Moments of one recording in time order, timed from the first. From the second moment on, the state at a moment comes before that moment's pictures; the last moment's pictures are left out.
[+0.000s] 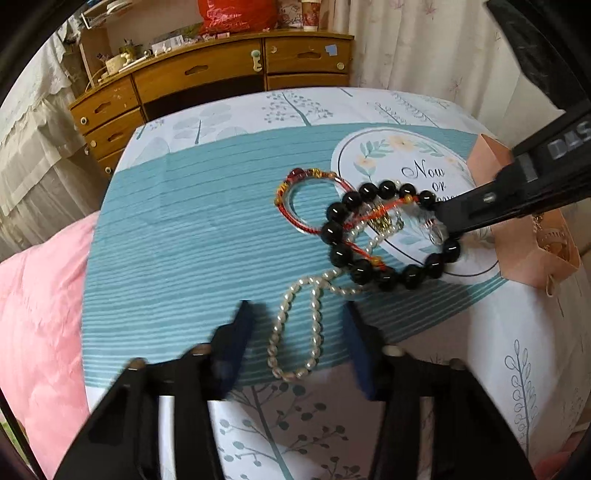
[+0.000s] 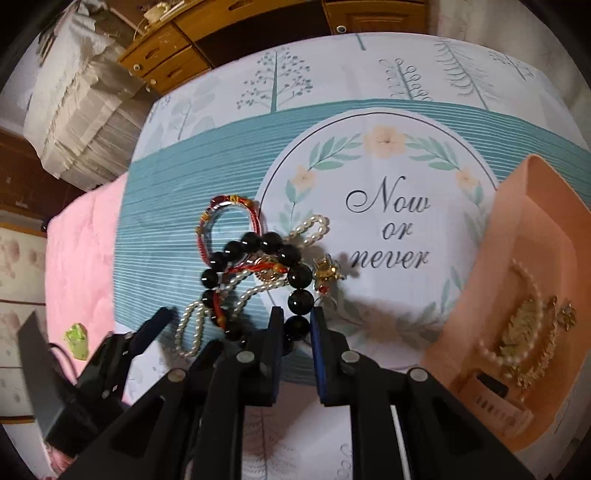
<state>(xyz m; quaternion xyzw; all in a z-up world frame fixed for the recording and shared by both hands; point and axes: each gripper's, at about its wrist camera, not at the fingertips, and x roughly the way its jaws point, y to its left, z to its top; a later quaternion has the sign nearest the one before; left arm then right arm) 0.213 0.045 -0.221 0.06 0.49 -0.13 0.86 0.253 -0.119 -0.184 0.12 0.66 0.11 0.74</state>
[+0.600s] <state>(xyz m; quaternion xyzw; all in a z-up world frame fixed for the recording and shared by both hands) 0.184 0.057 -0.214 0.01 0.54 -0.14 0.83 0.229 -0.143 -0.134 0.14 0.62 0.12 0.76</state>
